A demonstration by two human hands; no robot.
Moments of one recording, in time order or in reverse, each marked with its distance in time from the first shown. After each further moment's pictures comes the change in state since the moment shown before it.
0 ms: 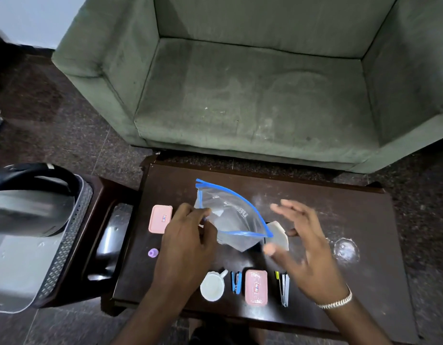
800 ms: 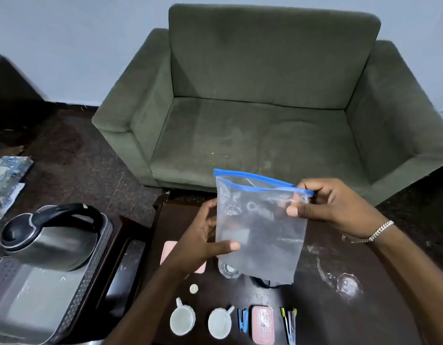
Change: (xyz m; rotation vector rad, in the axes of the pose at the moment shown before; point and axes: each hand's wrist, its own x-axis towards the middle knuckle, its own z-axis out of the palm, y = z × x) left_hand 0.055 -0.009 -0.018 -0.872 -0.528 0.075; right_hand 0.110 -0.080 -0.112 0.371 -0.390 -0.023
